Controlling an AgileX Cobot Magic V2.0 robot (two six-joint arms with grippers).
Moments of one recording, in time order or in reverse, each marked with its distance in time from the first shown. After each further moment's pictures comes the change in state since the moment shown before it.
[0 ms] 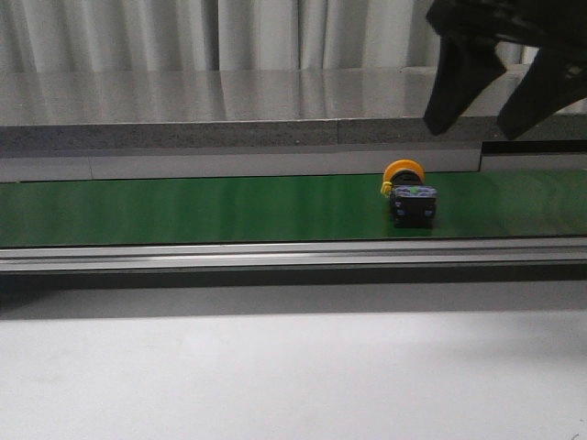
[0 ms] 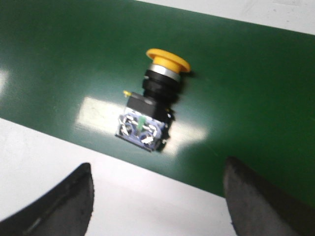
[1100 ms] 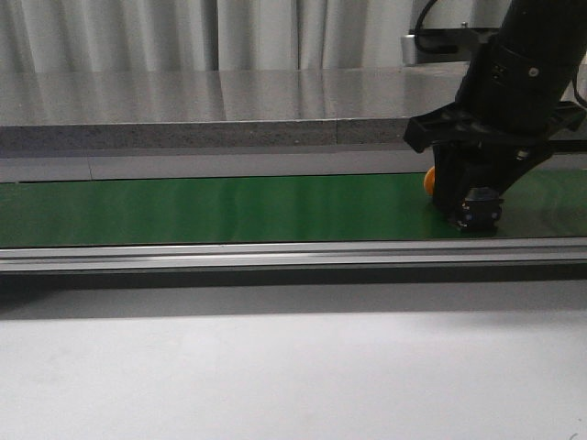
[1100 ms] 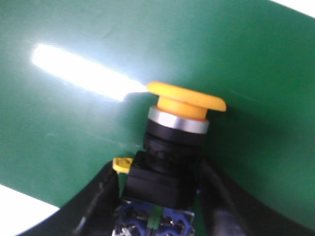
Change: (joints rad) left arm 0.000 0.000 0.000 0.000 0.000 0.000; right arm 0.017 0.244 -0.091 -0.182 0.014 0.000
